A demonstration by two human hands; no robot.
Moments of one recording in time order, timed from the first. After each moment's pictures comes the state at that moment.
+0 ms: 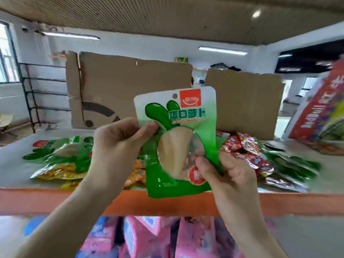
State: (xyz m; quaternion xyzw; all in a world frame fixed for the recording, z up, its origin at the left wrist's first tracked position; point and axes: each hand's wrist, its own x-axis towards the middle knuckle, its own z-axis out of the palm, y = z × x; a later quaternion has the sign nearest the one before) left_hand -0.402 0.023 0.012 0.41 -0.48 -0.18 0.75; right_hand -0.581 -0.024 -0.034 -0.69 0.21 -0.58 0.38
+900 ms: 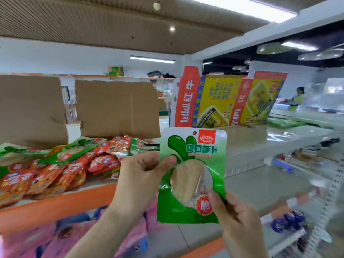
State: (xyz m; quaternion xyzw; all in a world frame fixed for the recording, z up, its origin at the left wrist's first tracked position) left_hand -0.743 -0.023 -0.003 0.37 -0.62 -0.31 0.62; right_hand -0.915 0.002 -0.065 -0.56 0.39 -0.66 0.31
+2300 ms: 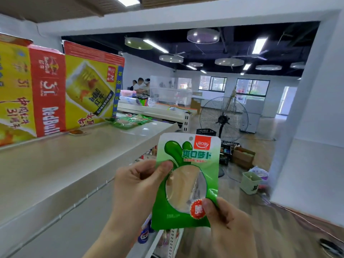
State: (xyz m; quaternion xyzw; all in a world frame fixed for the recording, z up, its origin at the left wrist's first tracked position) left_hand -1.228 -0.203 -0.023 0.16 -0.60 -0.59 0.52; right_hand -1.348 -0.086 -0.095 -0.40 0.68 -0.62 -0.02
